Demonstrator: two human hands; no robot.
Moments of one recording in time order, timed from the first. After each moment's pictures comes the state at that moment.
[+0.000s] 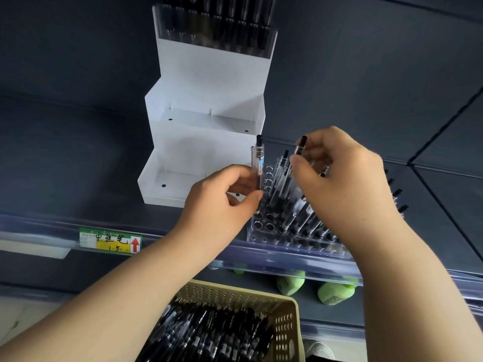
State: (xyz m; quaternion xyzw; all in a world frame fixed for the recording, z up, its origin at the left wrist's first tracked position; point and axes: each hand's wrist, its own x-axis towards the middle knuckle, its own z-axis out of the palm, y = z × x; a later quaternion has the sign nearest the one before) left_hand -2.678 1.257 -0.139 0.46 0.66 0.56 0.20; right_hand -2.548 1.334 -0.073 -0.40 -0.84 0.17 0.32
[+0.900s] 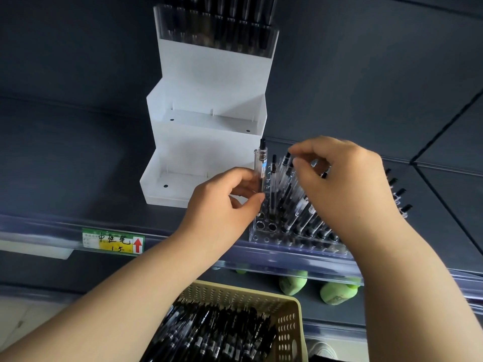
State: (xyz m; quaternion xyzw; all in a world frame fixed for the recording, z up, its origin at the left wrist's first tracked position) left_hand -2.677 1.254 -0.138 0.48 0.67 0.54 0.20; right_hand -2.549 1.342 -0.082 -0.36 -0.86 0.10 0.34
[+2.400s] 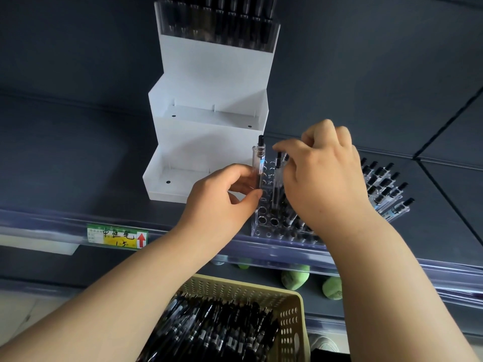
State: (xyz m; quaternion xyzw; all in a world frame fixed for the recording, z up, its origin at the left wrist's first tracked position) left_hand -2.681 1.253 -0.141 0.48 0.69 0.52 0.18; right_hand -2.569 1.350 -0.106 -0.35 -0.87 -0.11 0.33
